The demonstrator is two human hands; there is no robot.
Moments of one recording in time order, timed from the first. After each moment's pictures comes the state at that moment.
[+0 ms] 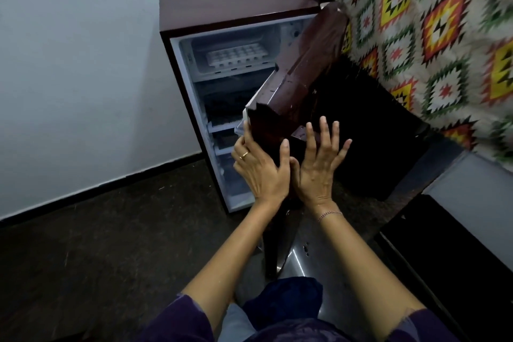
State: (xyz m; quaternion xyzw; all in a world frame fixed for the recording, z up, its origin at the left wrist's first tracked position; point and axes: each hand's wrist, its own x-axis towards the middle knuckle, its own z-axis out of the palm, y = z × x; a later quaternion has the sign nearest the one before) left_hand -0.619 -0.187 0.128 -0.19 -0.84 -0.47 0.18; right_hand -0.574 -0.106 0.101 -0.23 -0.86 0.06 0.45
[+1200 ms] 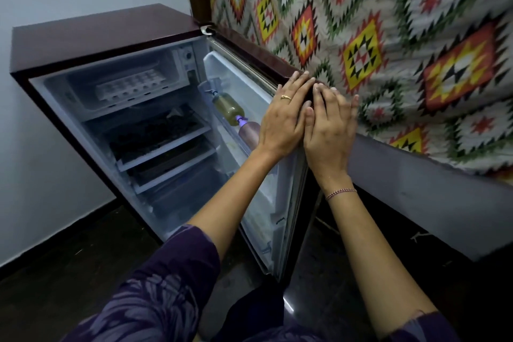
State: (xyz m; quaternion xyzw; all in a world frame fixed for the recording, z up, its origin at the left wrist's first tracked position) left_hand -0.546 -0.006 0.201 -0.66 -0.58 -0.46 0.11; right_hand -0.444 0.013 0.192 -0.40 -0.75 -0.17 0.49
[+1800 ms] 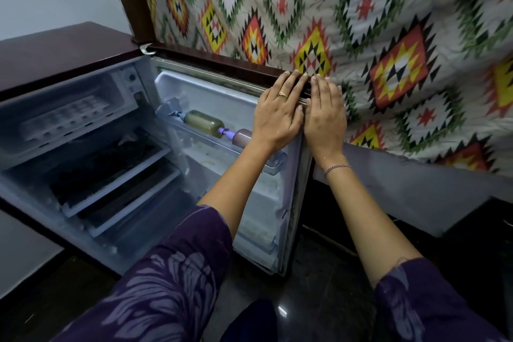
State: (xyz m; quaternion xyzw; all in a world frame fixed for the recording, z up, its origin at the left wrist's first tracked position) left_hand -0.524 0.086 0.205 -0.72 -0.59 -0.32 0.19; right_hand -0.408 0.120 0.185 -0.46 -0.74 -0.25 0.42
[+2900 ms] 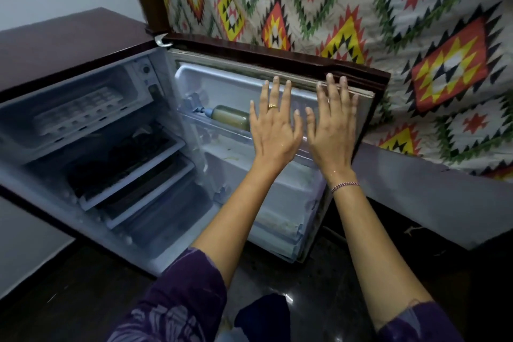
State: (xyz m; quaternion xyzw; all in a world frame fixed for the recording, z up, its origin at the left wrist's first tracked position) left_hand -0.563 0.074 0.183 -0.59 -0.73 -0.32 0.12; right_hand -0.456 0.108 0.181 -0.48 -0.77 -0.13 0.40
